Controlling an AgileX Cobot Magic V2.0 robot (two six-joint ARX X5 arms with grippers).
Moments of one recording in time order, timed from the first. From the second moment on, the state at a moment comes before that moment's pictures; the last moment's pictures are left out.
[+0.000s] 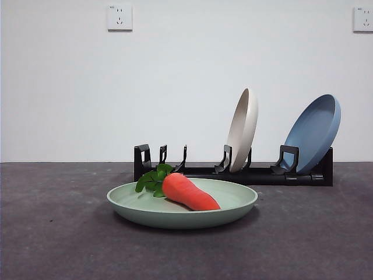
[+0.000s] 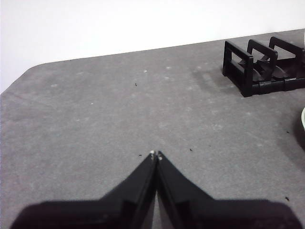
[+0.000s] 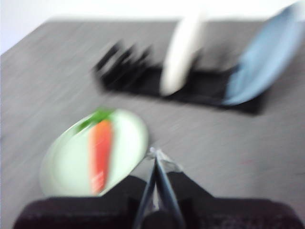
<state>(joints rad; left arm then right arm) 0.06 0.01 0.02 -0.18 0.09 0.10 0.34 0.48 0.80 -0.70 -0.03 0.10</state>
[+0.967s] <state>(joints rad) 0.06 0.01 0.02 -0.18 0.09 0.10 0.05 0.00 0.03 -0.22 -0.03 0.11</state>
